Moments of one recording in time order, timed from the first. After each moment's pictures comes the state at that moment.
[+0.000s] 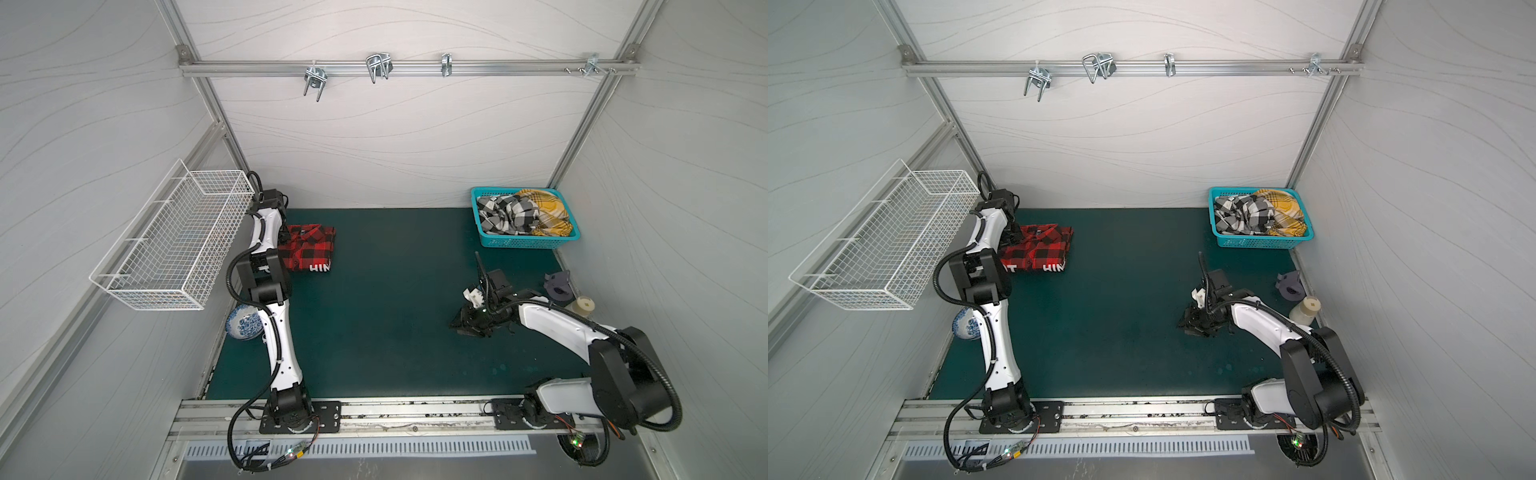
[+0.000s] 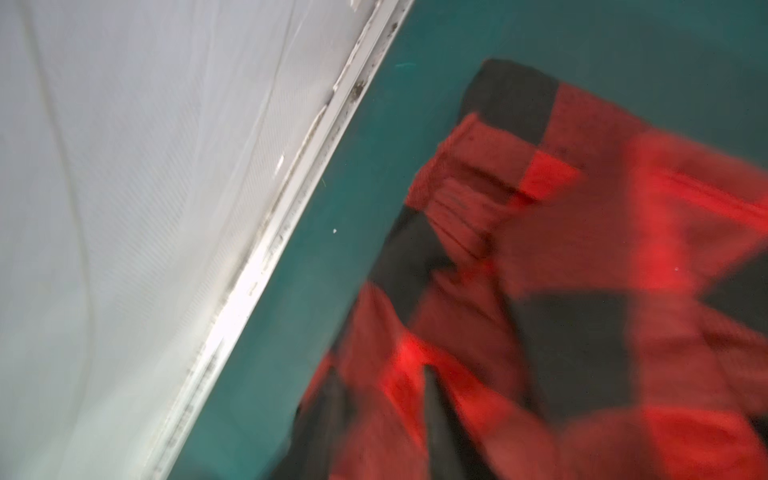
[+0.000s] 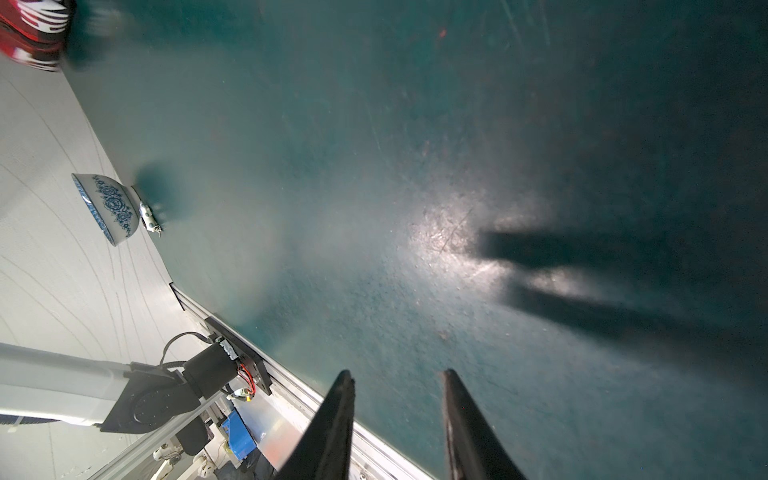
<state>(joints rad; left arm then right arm) 0.26 2.49 2.35 -1.14 -0.39 -0.28 0.42 1.34 0.67 -0.55 -0.58 0.61</state>
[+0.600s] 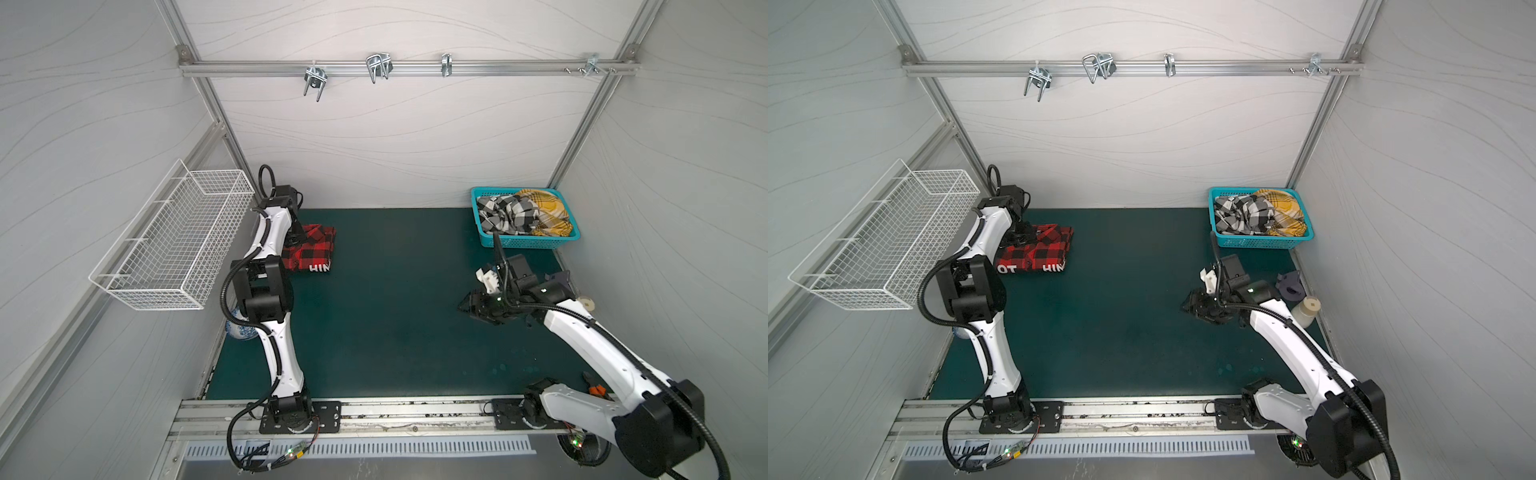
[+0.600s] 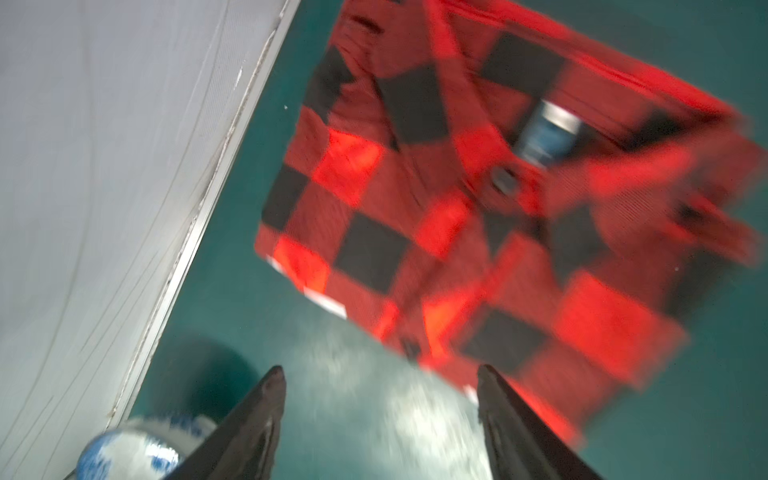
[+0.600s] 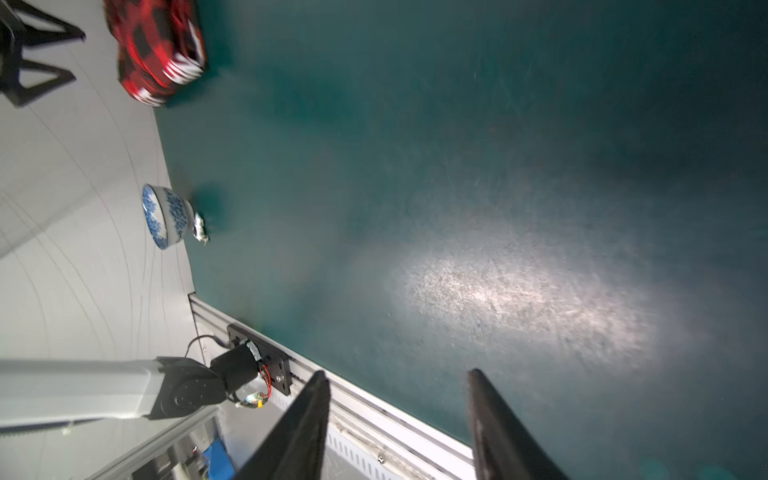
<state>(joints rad) 0.08 2.00 1.88 -1.13 -0.29 -0.36 0.42 1.09 0.95 -0.88 -0.43 0.58</state>
